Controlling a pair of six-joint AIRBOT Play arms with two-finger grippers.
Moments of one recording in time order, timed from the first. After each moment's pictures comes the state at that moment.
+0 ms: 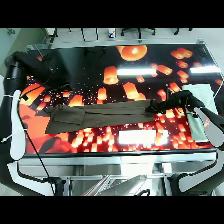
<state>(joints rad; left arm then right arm) -0.06 -1.70 1.88 -1.99 1.55 1.54 -0.13 -1.76 1.15 2.39 -1.05 -2.03</state>
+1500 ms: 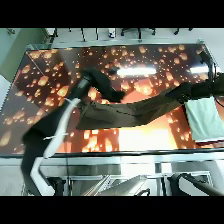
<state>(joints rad) -0.49 -1.86 2.00 -2.03 1.42 1.53 -0.27 -1.20 1.29 2.44 -1.51 -1.91</state>
